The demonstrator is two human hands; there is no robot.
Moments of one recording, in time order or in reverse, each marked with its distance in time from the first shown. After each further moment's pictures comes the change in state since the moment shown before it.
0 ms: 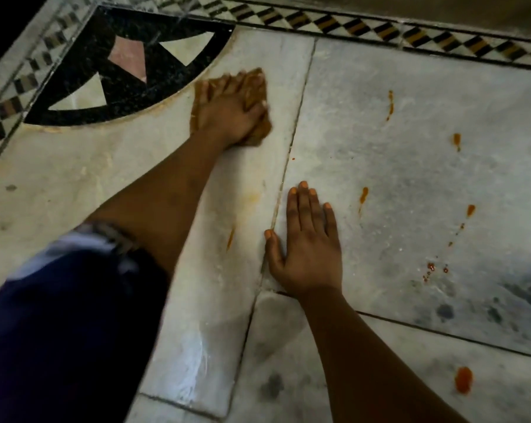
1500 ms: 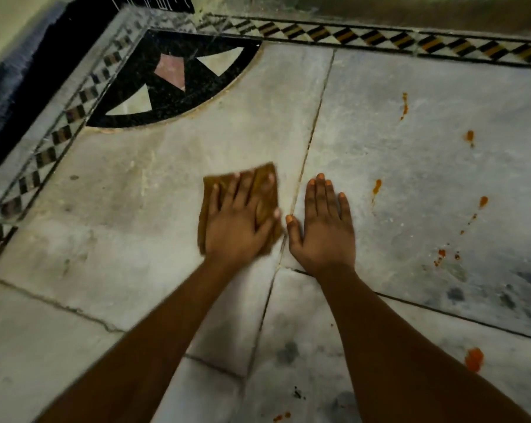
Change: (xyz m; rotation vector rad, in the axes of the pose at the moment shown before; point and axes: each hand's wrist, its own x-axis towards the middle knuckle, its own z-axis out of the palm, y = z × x) left_hand -0.205 0.016 0.030 -0.013 0.115 -0.006; right_hand -0.001 0.003 -0.001 0.005 -0.030 -0.038
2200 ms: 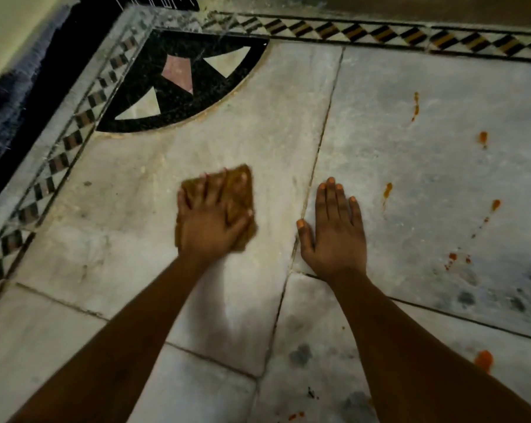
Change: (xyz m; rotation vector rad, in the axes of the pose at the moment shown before) left_hand 0.005 -0.064 -0.013 0.068 -0.079 -0.058; right_hand 0.000 -0.001 -0.002 -0.018 -0.034 0.012
